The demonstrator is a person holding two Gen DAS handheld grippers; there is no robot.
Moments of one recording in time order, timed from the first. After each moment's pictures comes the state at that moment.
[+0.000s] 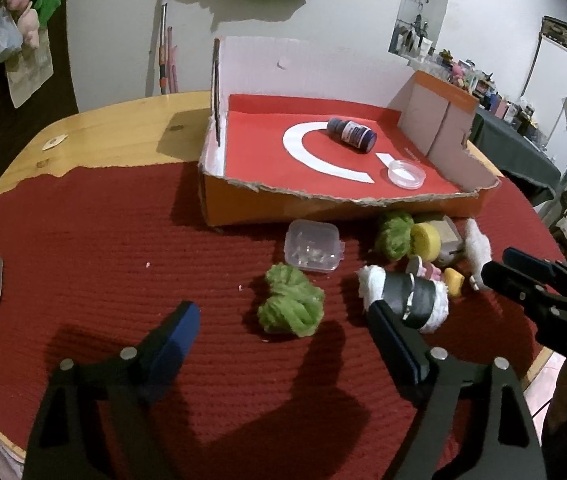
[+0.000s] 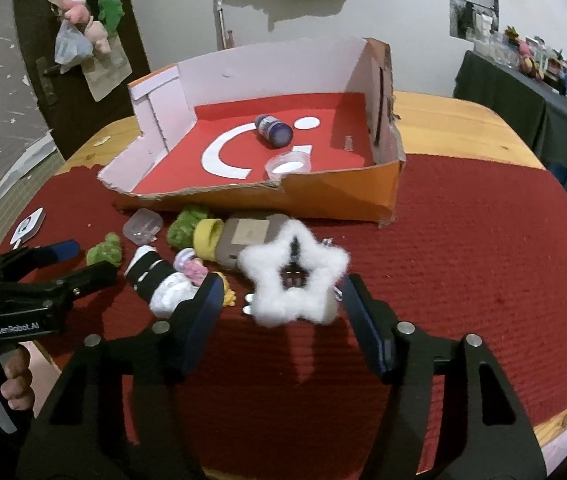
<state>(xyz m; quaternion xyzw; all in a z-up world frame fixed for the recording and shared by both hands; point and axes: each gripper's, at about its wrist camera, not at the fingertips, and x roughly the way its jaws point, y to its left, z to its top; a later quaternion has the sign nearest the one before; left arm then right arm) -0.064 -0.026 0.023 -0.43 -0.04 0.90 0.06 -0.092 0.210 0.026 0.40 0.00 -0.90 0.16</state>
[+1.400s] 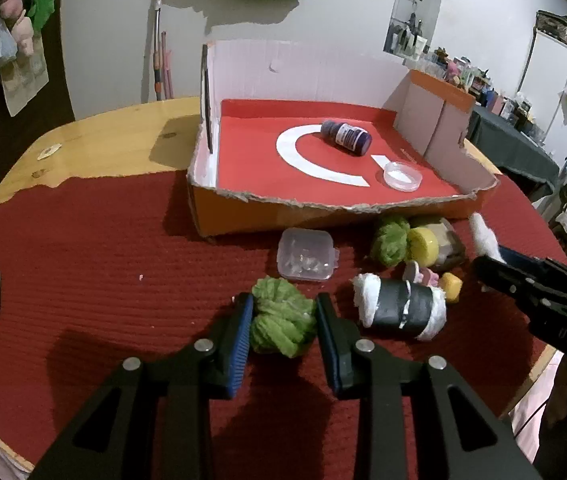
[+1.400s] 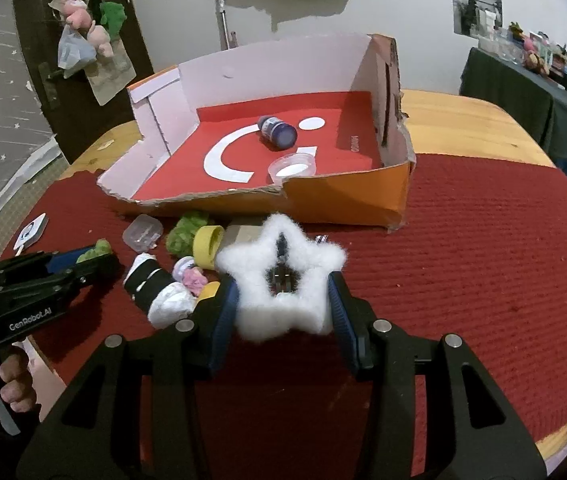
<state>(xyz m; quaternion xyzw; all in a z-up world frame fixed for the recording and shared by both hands) -0.068 -0.020 0.027 -0.42 -0.03 0.90 0.06 -0.097 0.205 0.025 0.39 -0.01 -0.90 0.18</state>
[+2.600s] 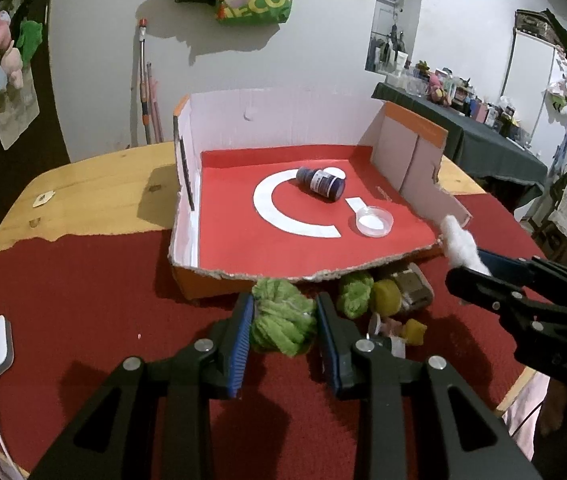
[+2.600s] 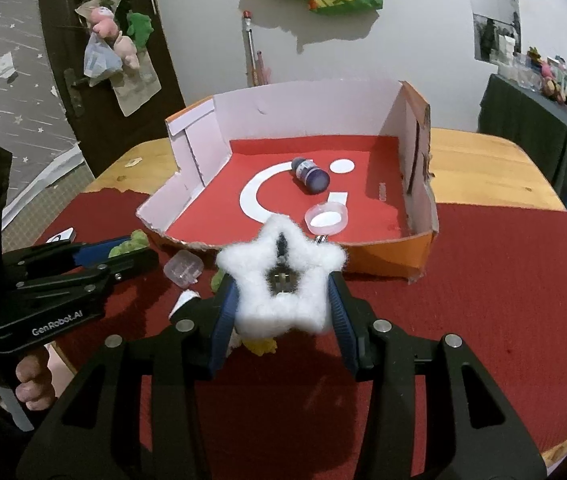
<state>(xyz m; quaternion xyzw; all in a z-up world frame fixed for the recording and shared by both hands) -0.078 -0.004 0.066 -0.38 -0.01 0.92 0.08 -0.101 0.188 0.062 0.36 0.00 -0.91 0.21</state>
